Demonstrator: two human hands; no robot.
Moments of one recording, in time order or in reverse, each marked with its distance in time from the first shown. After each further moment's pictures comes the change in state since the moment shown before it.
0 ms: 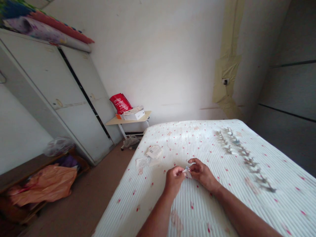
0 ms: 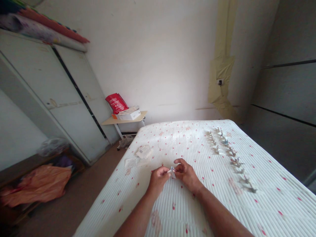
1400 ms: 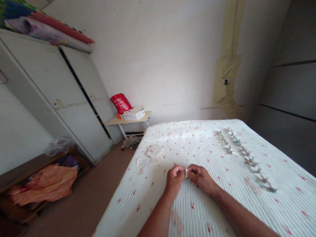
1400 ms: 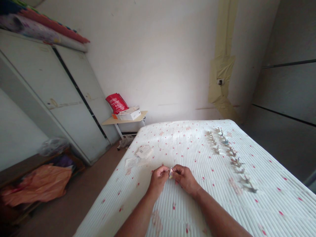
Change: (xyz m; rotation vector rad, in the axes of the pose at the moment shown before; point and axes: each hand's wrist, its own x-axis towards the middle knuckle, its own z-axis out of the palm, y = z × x) left_hand 0.000 0.010 -0.001 0.009 0.013 0.009; right_hand -0.009 -0.020 0.016 -0.207 -0.024 0.044
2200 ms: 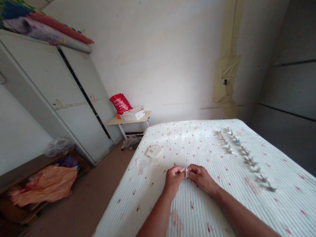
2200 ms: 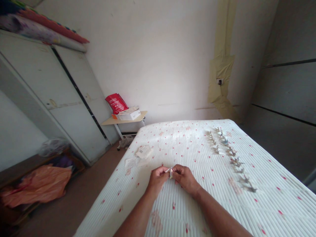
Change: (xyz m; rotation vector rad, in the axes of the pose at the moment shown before) left_hand -0.001 0.005 -0.001 -0.138 -0.004 -0.116; right_hand 0.002 0.007 -0.001 -0.010 -0.001 -0.003
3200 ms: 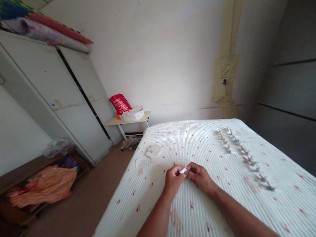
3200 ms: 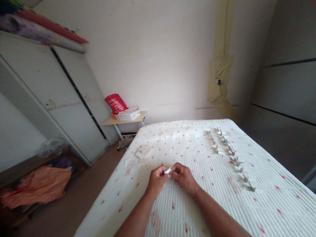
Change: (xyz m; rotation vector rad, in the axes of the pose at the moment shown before) left_hand 0.001 -0.006 0.000 -0.006 -0.021 0.052; right_hand 0.001 -0.002 0.003 -0.011 0.060 0.047
